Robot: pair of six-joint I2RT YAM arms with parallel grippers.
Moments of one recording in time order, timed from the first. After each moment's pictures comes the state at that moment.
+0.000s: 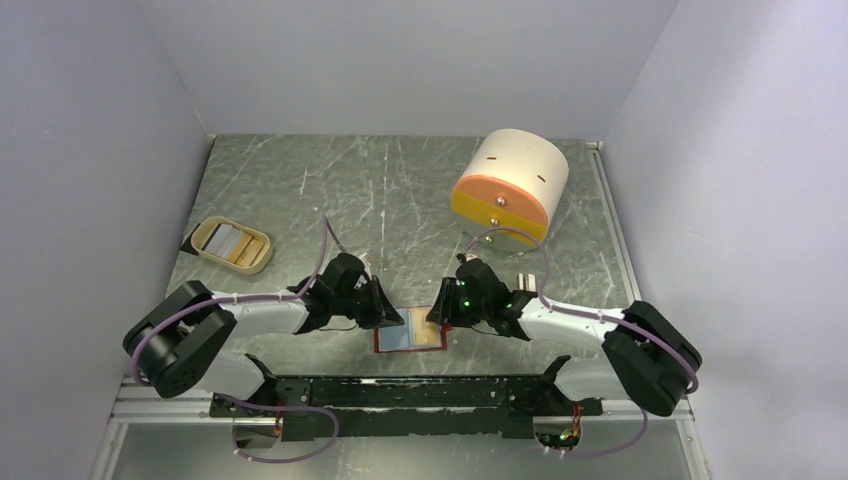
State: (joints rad) left arm -0.76 1.41 0.44 0.23 0.36 -1.08; right arm 0.81 1.27 0.44 0.02 -0.11 0.83
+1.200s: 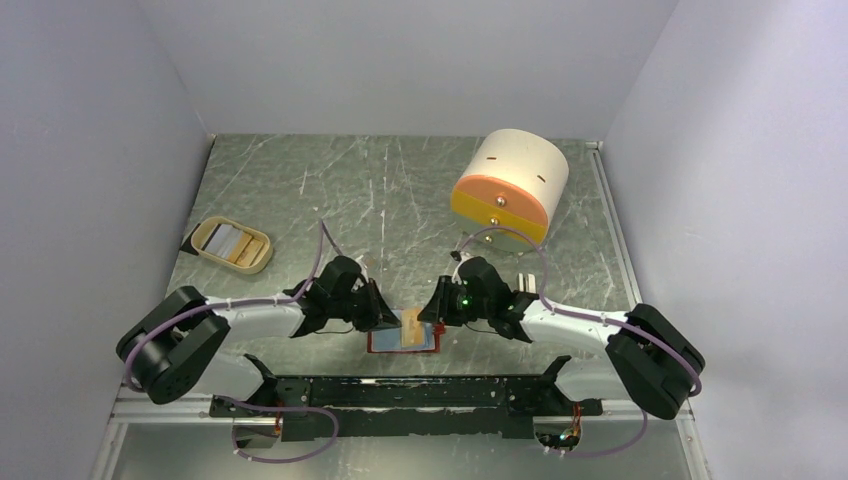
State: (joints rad) left arm -0.76 1.38 0.40 0.23 0.36 -1.09; right arm 0.81 1.26 0.43 0.14 -0.24 0.86
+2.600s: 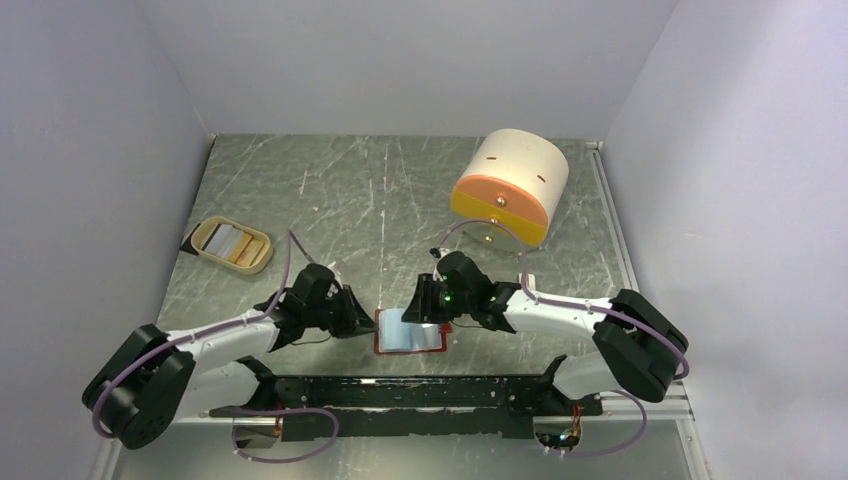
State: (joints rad) left arm -0.63 1.14 0.27 0.07 0.34 -1.03; right arm 0.89 1.36 0.58 0.07 -0.23 0.84
